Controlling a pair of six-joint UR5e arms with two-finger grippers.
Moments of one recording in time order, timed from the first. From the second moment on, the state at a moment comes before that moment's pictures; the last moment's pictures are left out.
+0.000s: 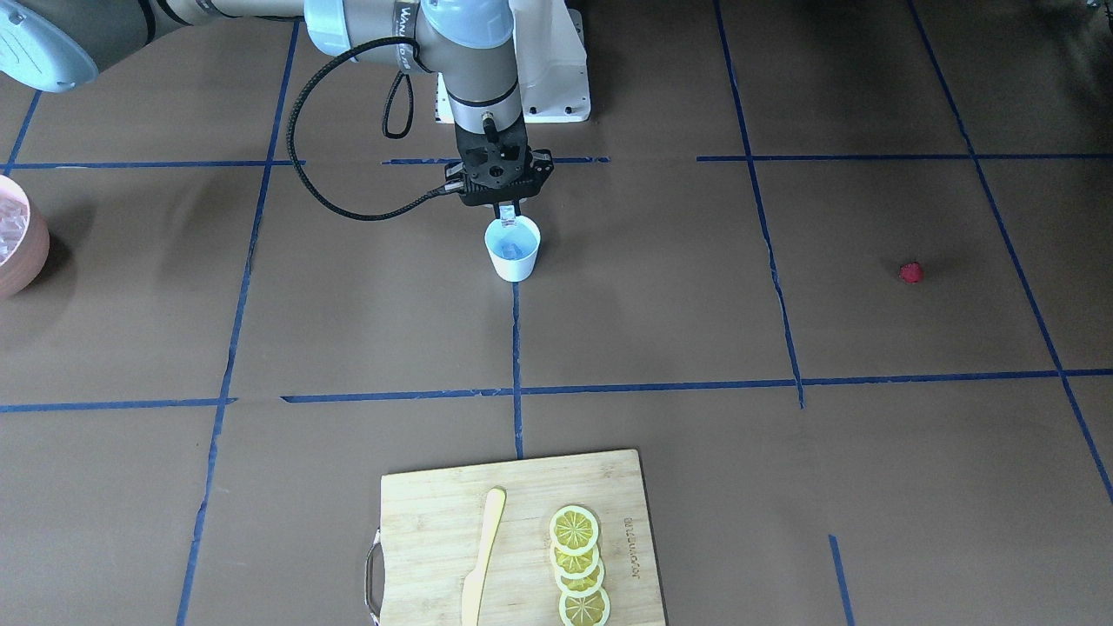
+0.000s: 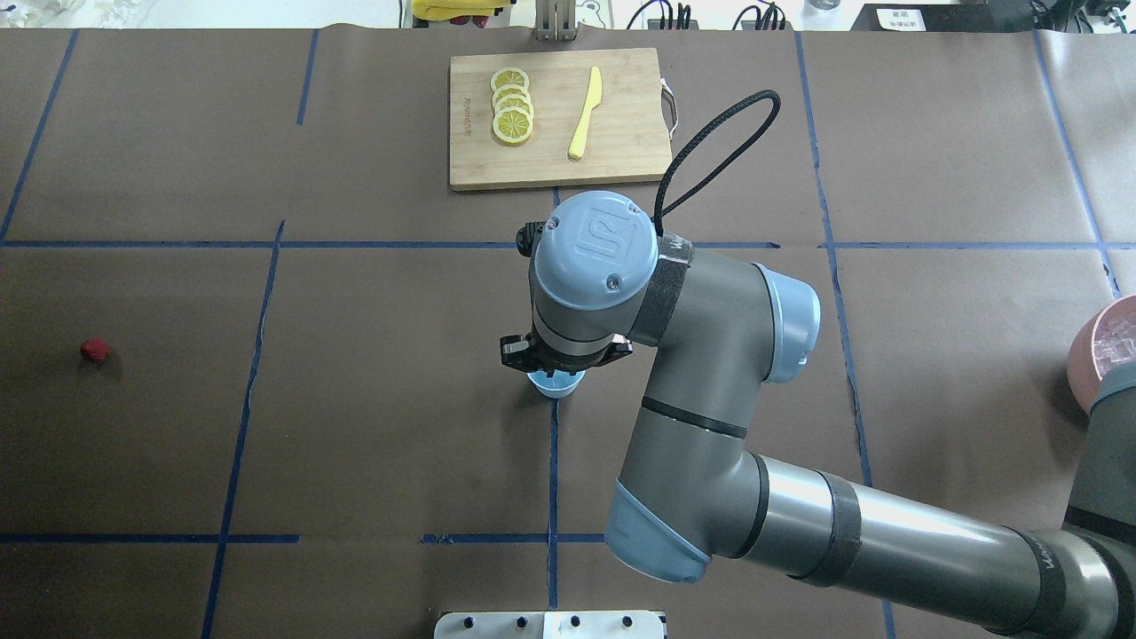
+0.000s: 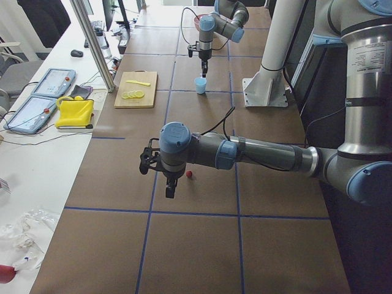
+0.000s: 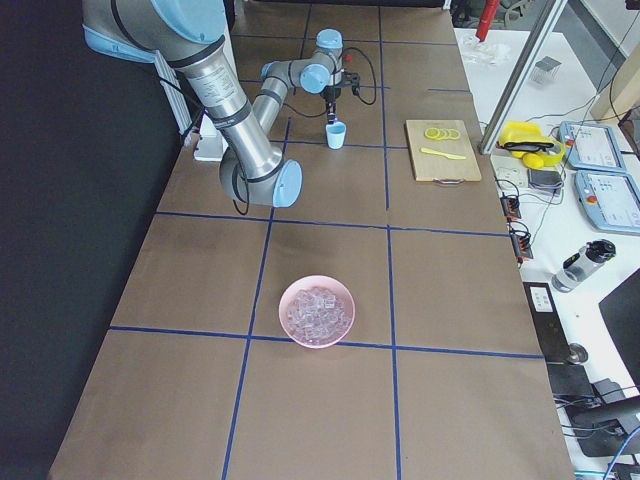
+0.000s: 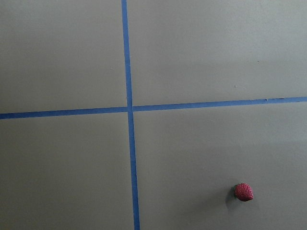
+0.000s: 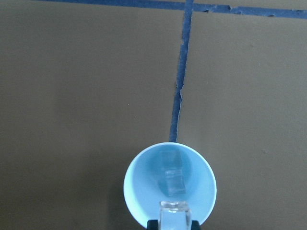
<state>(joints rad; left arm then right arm) -1.59 -1.49 -1.80 -1.61 -2.44 -0.05 0.45 -0.79 1.73 -1.69 1.87 1.16</state>
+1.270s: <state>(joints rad) -1.53 -1.49 -1.82 -1.62 -2.44 -0.10 0.50 -0.79 1.80 -1.71 1.88 1.16</state>
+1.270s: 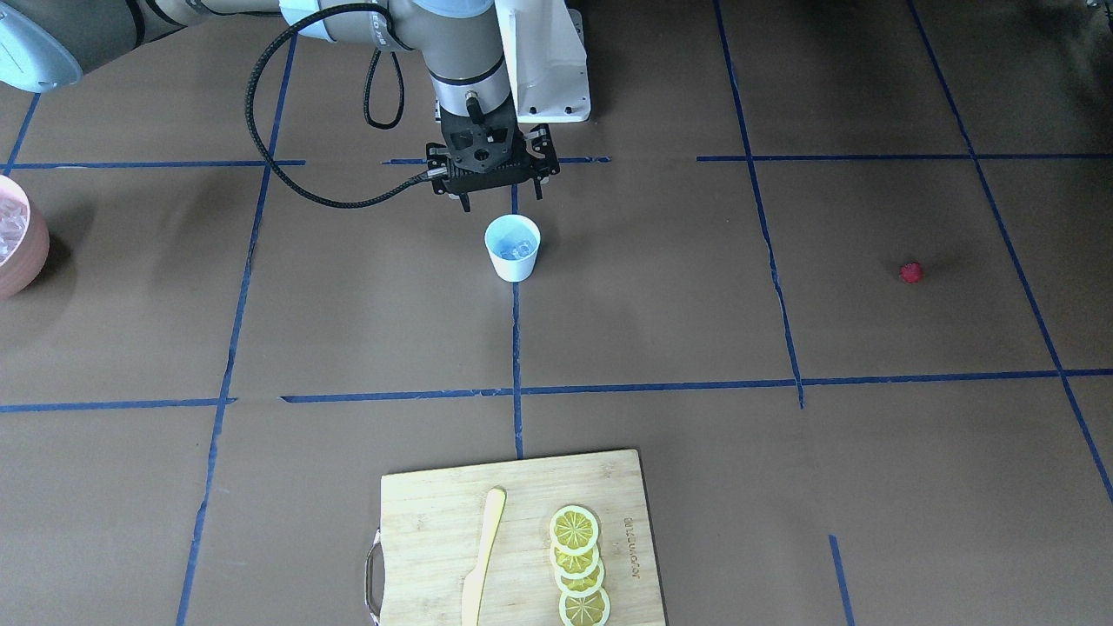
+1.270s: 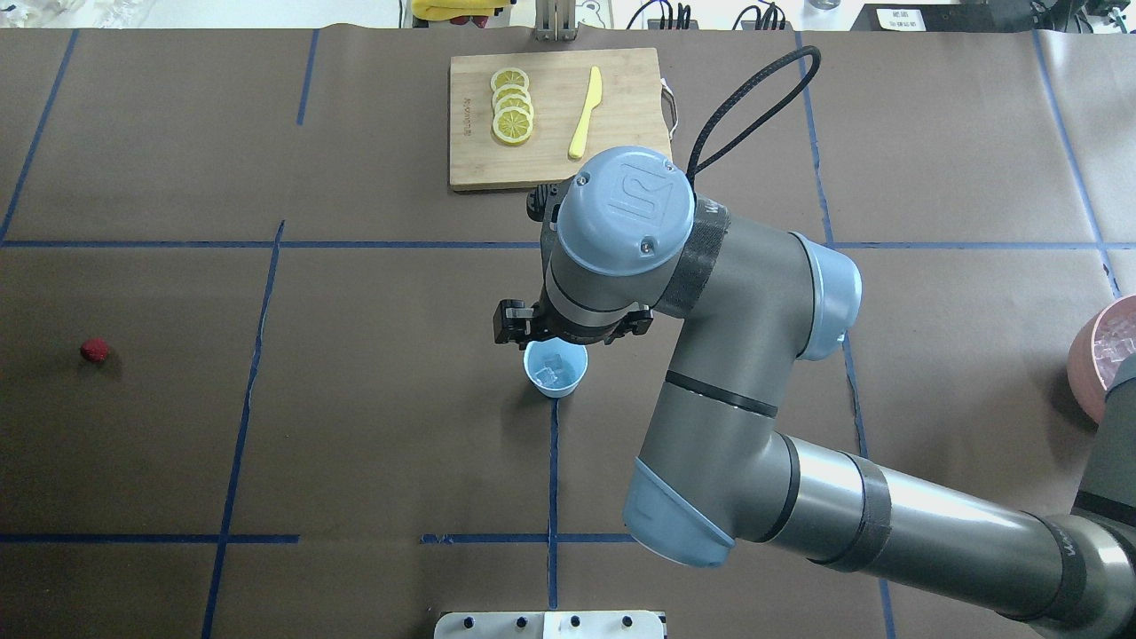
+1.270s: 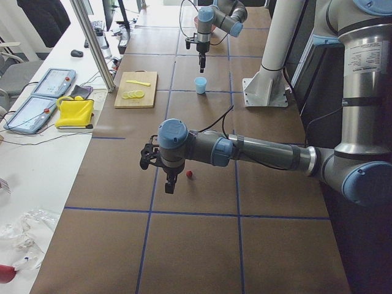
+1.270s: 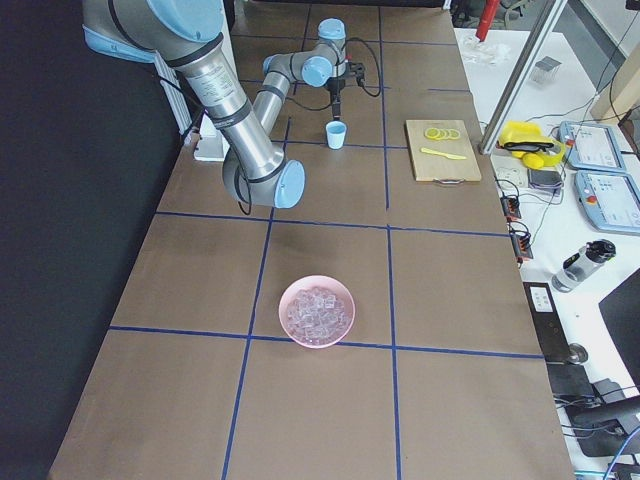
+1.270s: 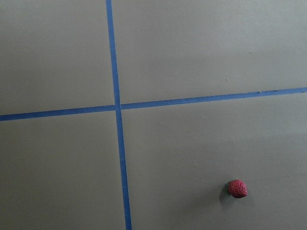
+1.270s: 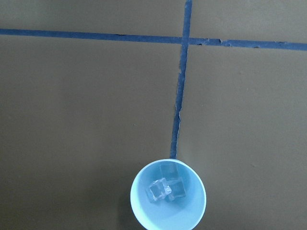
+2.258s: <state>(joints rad) -1.04 -1.38 -1.84 -2.17 -2.11 -0.88 0.82 -1.06 2.04 -1.80 2.06 0.87</state>
